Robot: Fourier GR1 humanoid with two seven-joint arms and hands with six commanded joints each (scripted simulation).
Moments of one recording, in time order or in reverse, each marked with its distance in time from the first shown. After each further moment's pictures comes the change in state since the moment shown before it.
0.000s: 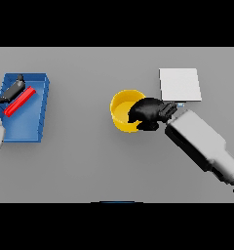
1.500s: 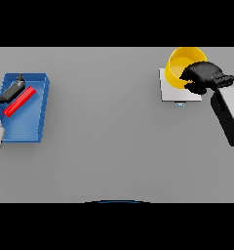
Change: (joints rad) left arm 0.015 0.004 -0.005 -0.049 -0.005 -0.016 0.035; right arm -0.148 -0.134 -0.263 0.500 0.035 -0.297 -0.068
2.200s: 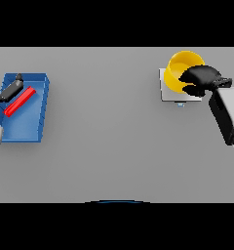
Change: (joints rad) left arm -0.009 0.014 0.003 0.019 -0.004 -0.006 -0.010; right arm -0.025 0.038 -0.031 0.129 -0.017 -0.031 -0.054
